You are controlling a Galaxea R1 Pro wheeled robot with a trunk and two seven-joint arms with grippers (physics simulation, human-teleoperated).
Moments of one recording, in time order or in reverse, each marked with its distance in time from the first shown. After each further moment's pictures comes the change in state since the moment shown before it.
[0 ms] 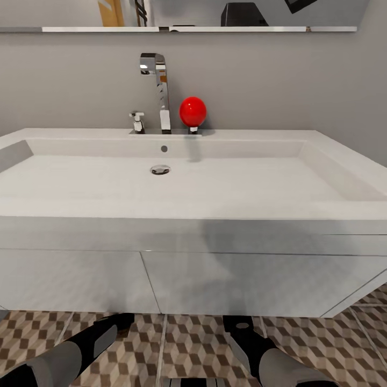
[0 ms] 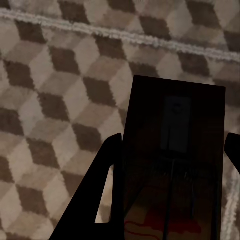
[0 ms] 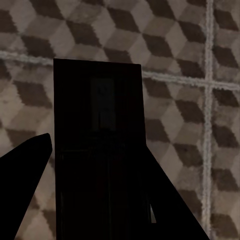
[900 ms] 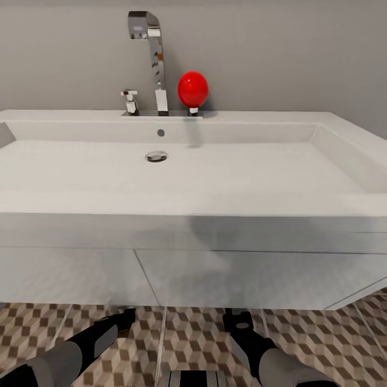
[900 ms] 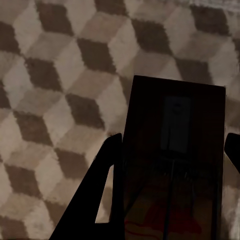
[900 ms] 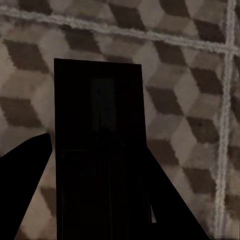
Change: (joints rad) left arm 0.000 -0.003 0.002 0.000 0.000 0.000 -0.003; right arm 0.000 0.000 0.001 -0.001 0.000 0.000 0.000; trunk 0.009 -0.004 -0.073
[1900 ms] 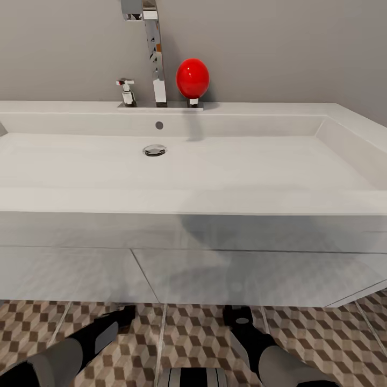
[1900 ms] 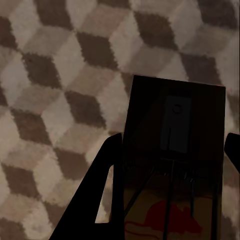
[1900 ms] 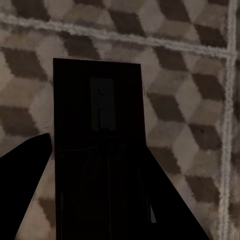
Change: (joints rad) left arm -0.013 0.002 0.000 -0.003 0.000 -0.004 0.005; right arm -0.001 0.000 0.000 -0.045 0.000 0.001 0.000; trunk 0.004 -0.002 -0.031
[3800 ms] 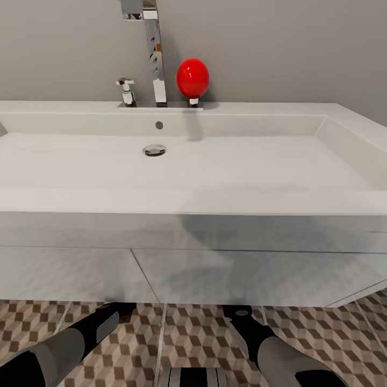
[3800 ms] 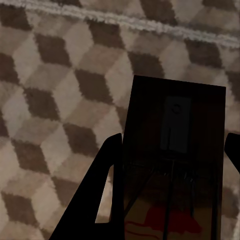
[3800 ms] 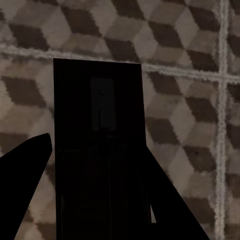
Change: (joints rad) left arm -0.046 0.002 -0.003 0.001 0.002 -0.001 -0.005; right arm -0.042 -0.001 -0.003 0.011 -0.003 -0.005 -0.001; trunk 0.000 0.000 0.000
